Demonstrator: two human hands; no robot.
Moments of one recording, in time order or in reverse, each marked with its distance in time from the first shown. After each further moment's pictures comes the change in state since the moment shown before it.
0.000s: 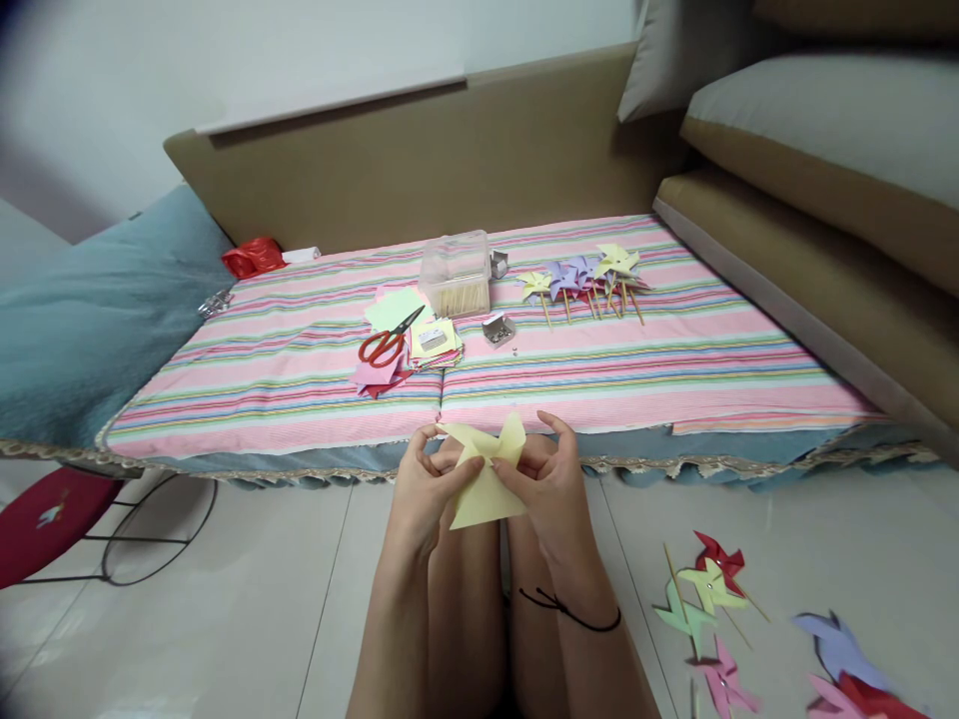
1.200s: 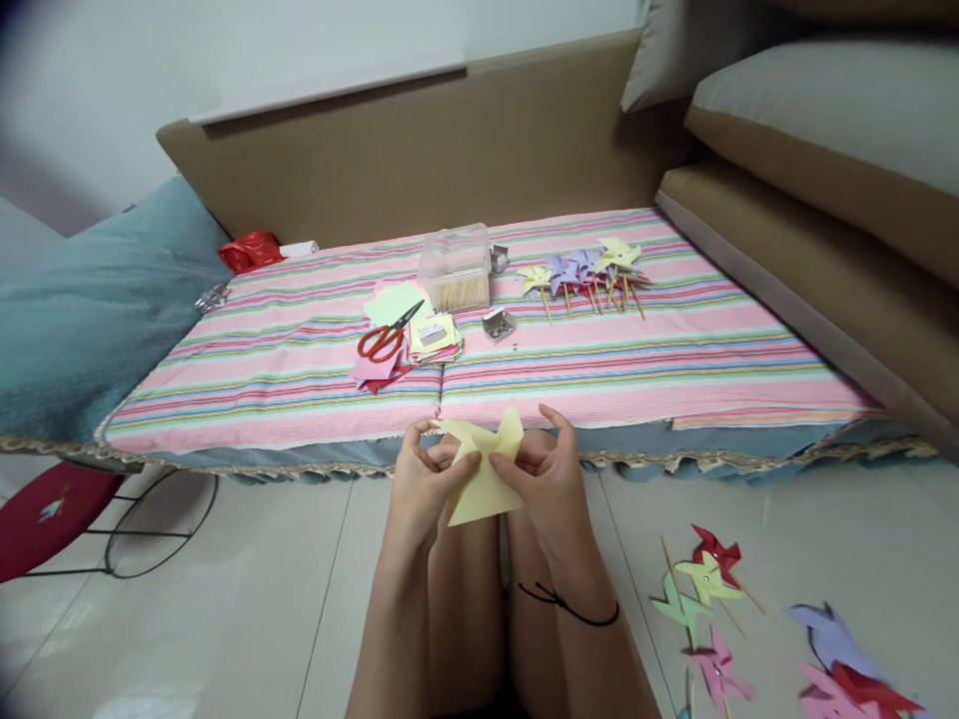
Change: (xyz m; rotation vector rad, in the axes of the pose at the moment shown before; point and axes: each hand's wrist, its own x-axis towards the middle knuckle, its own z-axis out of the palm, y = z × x) left_hand 0.000 0.000 0.000 0.060 0.031 0.041; right_hand -0.001 0.000 0.002 -0.016 0.007 -0.012
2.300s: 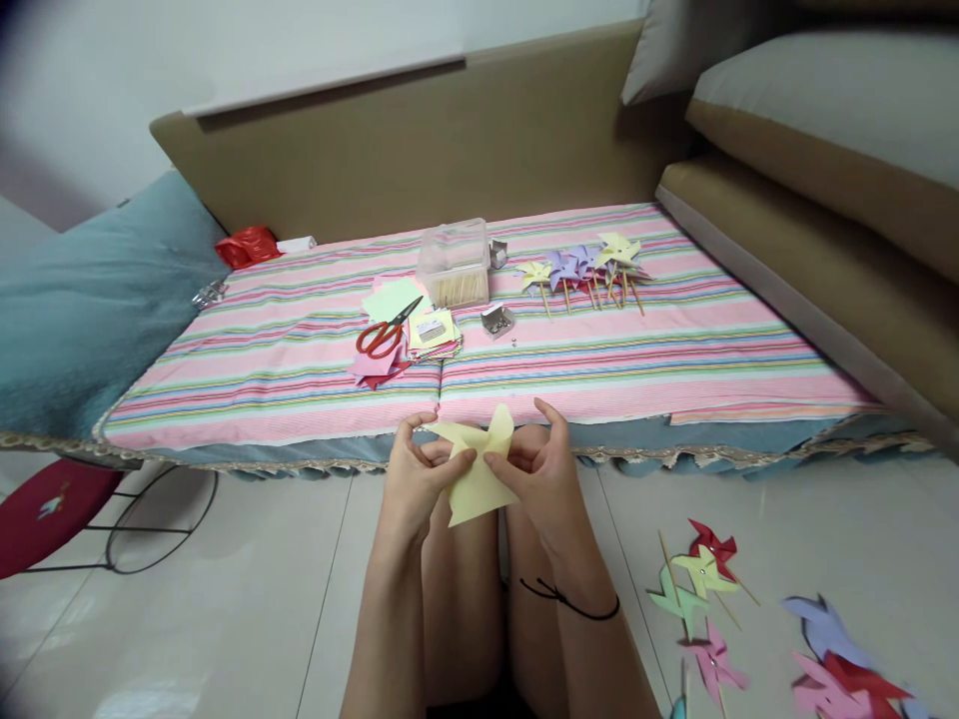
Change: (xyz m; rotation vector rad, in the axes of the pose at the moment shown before) left_hand 0.001 0.003 -0.006 0.007 -0.020 -0.015; right_hand -0.001 -0.001 -0.001 -0.002 -0.069 0.001
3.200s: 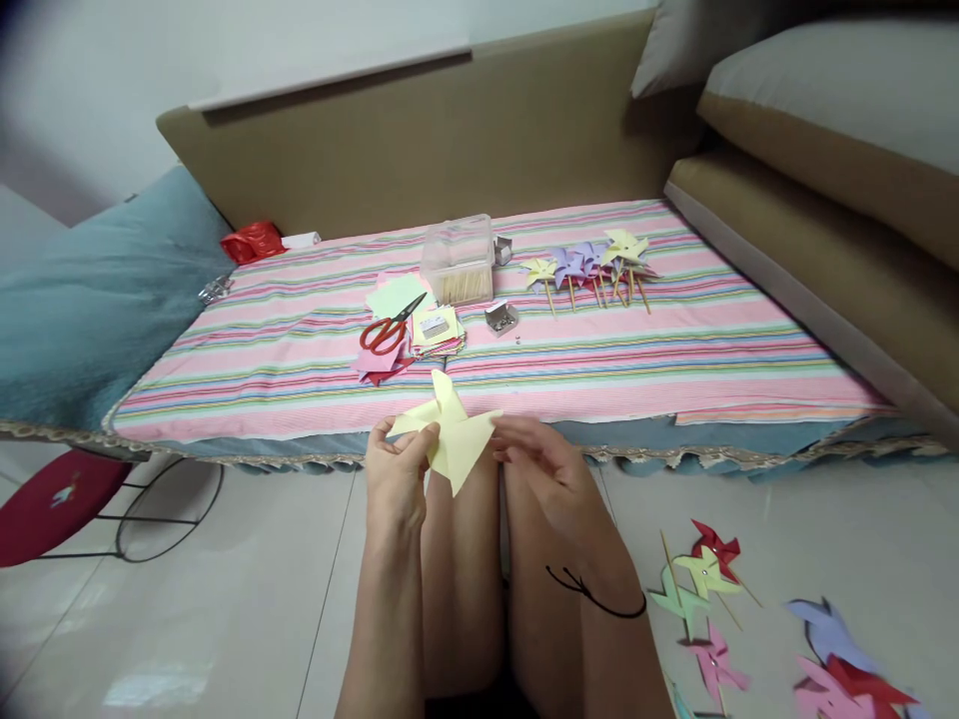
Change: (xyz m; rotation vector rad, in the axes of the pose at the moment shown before) left_hand 0.011 -0.004 -0.007 -0.197 0.371 0.112; right_hand 0.001 -0.010 -0.022 -0.258 -0.311 -0.230
